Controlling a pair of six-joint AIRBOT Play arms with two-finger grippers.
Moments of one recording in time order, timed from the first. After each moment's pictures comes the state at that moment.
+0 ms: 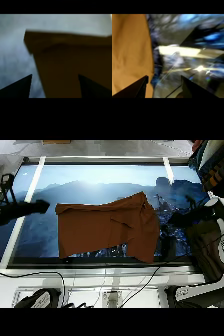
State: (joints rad) left arm 0.32 -1.07 1.03 1.05 -0.94 -1.03; right arm -0.42 -1.65 1.24 -1.04 1.34 1.15
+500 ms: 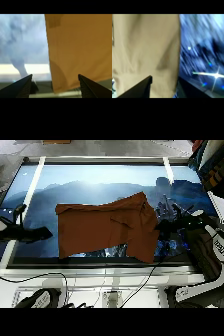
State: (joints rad) left arm 0.37 -1.04 0.82 1.20 -1.20 -1.21; right arm -0.34 -1.69 1.08 -0.87 1.19 0.98
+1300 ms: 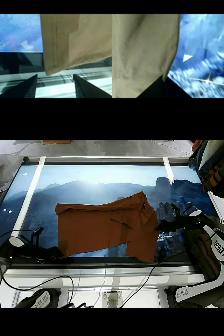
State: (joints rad) left arm 0.37 -1.04 0.51 1.14 -1.16 -1.16; right arm -0.33 -1.69 1.08 -0.84 1.15 0.92
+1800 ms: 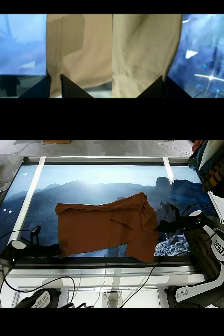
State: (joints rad) left arm 0.37 -1.04 0.46 1.04 -0.94 -1.14; right arm -0.33 -1.69 1.08 -0.84 1.20 0.93
